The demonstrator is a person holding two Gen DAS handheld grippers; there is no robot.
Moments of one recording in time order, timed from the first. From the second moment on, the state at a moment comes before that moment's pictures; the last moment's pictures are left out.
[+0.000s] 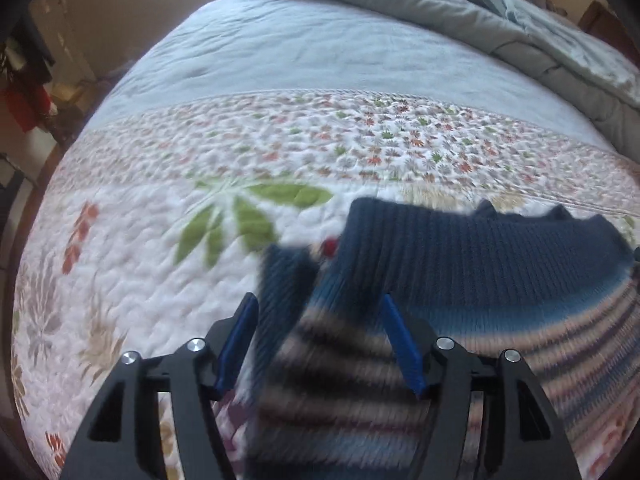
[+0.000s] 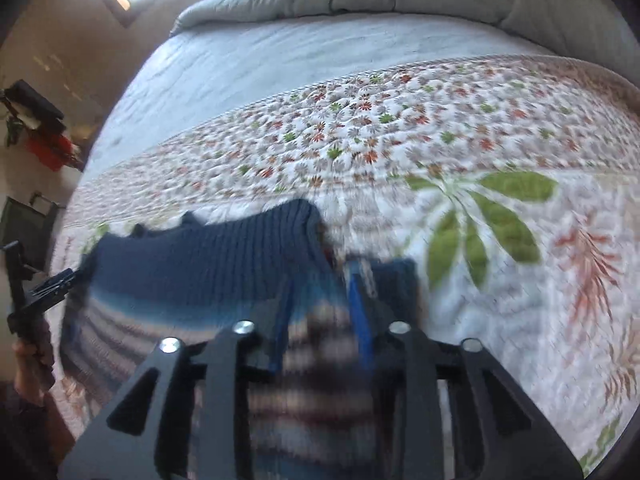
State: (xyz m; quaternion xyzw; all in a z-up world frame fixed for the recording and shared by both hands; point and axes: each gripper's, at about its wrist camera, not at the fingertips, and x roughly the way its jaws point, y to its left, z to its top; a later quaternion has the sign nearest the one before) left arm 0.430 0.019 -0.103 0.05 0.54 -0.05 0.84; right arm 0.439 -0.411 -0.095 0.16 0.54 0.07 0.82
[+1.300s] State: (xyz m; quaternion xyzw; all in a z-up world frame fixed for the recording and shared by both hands) left arm 0.286 0.078 -0.120 0.00 0.60 -0.07 0.79; right arm 0.258 -0.420 -0.114 0.12 0.62 0.15 0.76
